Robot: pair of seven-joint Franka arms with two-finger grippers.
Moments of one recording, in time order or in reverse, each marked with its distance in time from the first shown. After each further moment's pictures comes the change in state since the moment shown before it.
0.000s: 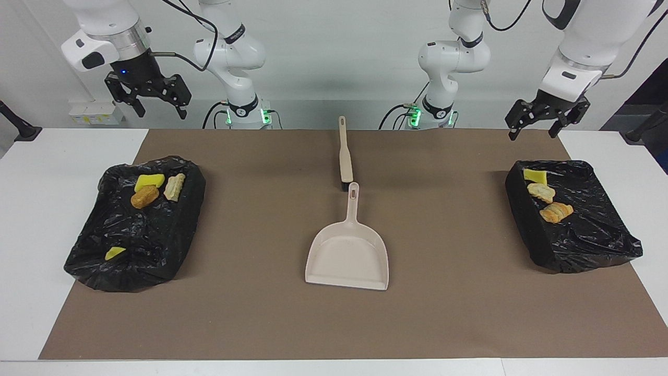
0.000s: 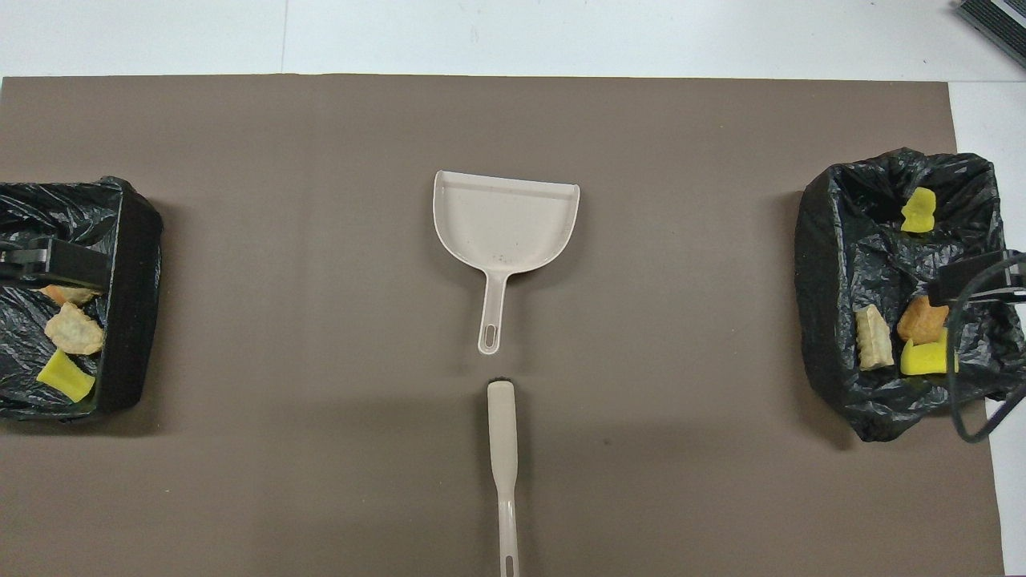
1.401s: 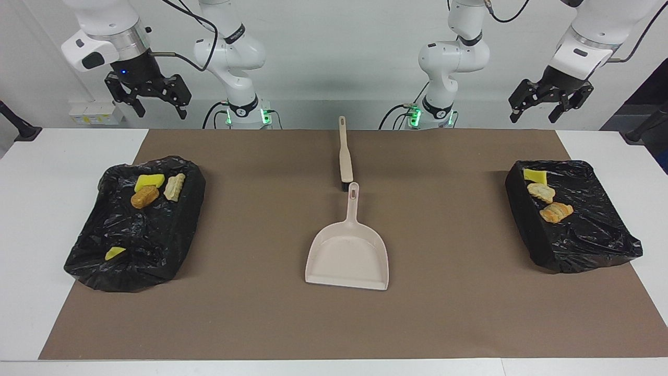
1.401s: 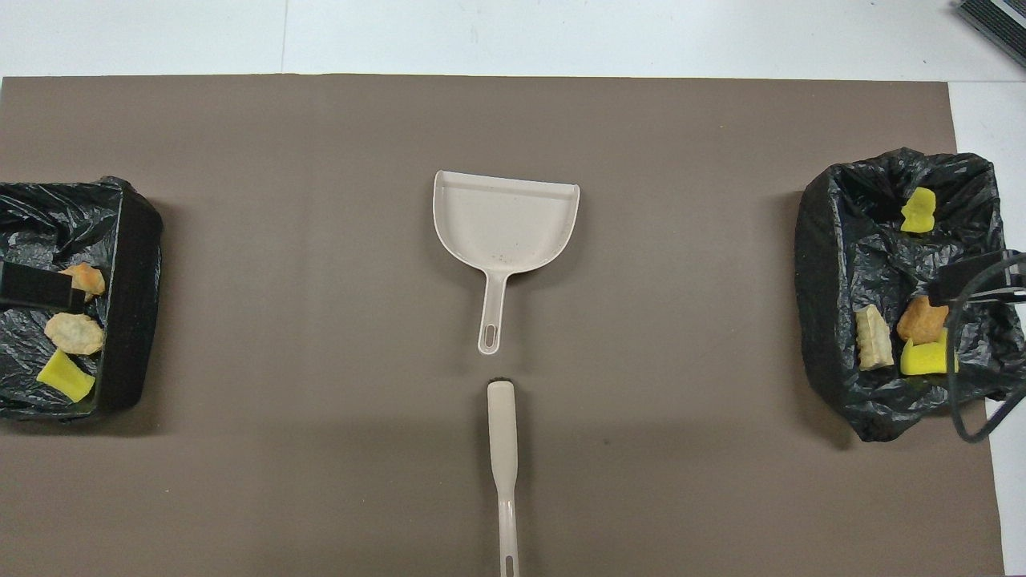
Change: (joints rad) left arm 0.078 -0.034 -0.007 -0.015 -0.081 -0.035 0.054; right arm 0.000 0.000 0.000 0.000 0.000 0.000 0.000
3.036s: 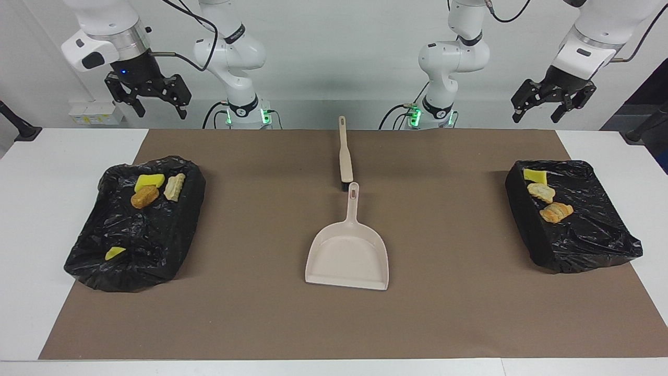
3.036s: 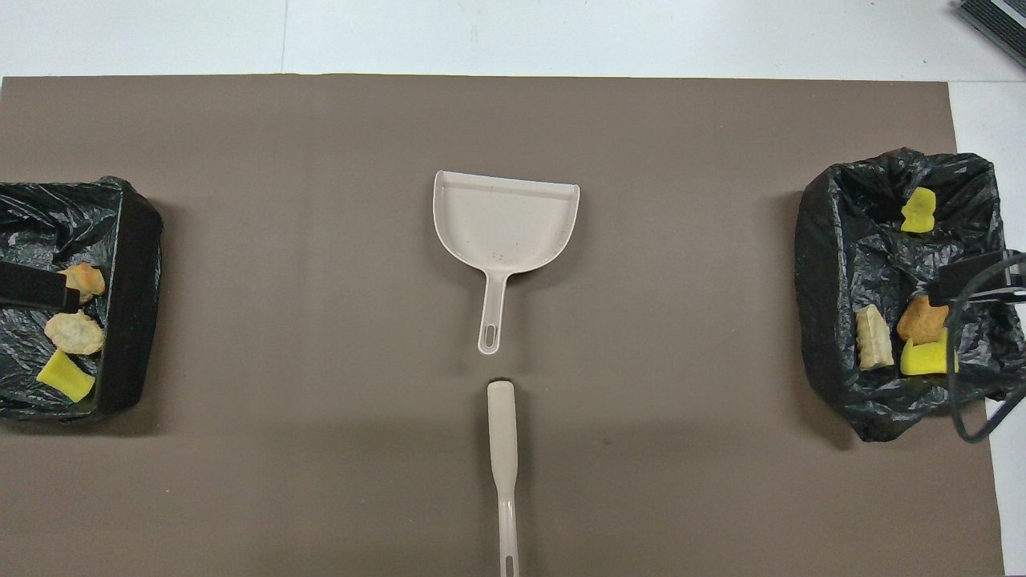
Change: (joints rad) left arm 0.002 0.000 0.005 0.000 0.001 0.000 0.000; right arm 0.000 0.000 0.000 0.000 0.000 0.000 0.000
